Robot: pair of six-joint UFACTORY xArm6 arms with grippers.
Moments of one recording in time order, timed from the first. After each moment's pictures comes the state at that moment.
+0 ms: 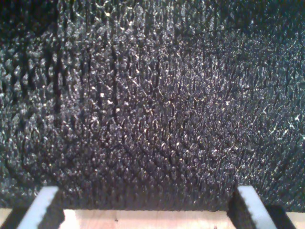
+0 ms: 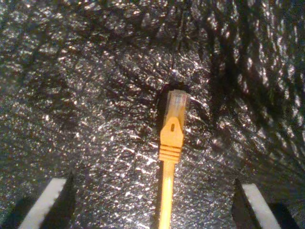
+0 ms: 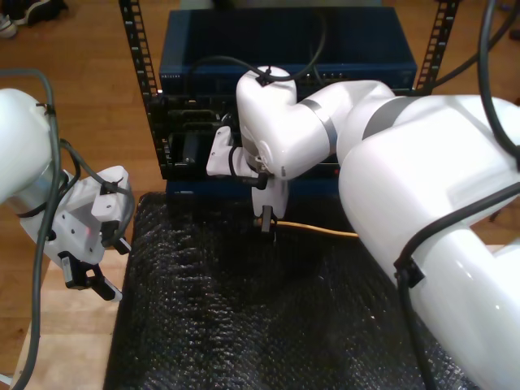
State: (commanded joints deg) left arm 13.2 -10.0 -48.8 -22.0 73.3 -254.8; right arm 30.2 27.8 -83.7 -7.0 55.2 -46.2
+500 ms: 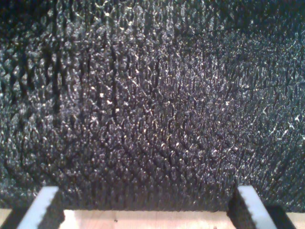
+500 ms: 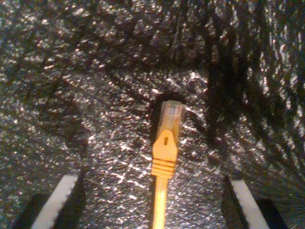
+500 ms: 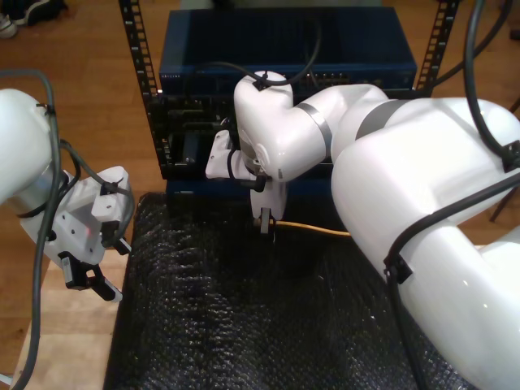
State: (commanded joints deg) left arm 13.2 -10.0 -48.8 -22.0 73.3 -254.8; right arm 30.2 29.7 -85.6 -7.3 55.2 -46.2
